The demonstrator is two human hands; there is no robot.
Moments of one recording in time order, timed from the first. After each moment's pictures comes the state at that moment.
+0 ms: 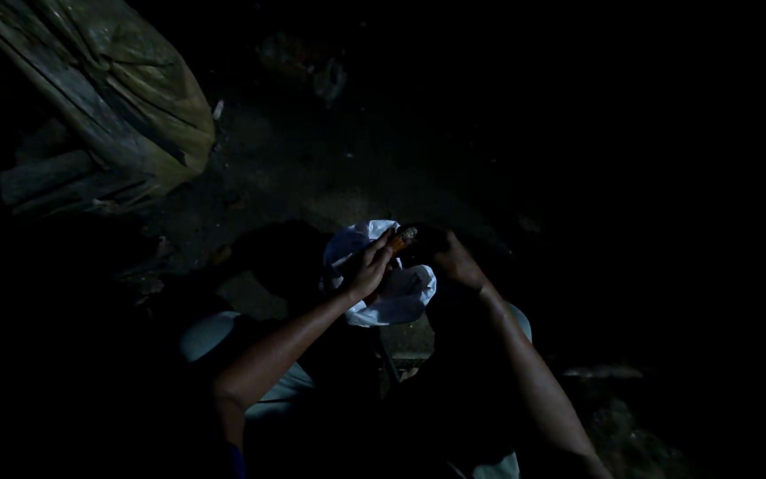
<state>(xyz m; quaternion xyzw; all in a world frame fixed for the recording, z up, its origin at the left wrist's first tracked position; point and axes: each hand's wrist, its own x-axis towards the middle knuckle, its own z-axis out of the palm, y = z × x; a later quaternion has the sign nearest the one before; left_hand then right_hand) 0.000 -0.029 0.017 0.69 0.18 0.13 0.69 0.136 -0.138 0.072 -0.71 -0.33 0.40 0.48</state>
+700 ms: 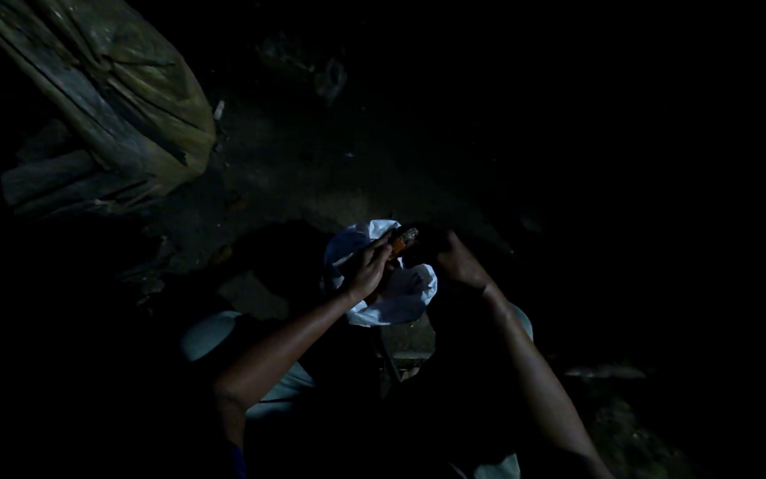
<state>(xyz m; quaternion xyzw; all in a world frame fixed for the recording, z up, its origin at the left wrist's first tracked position) -0.002 -0.030 0.019 0.67 0.19 0.14 0.70 0.141 -0.141 0.071 -0.71 -0.36 0.40 0.46</state>
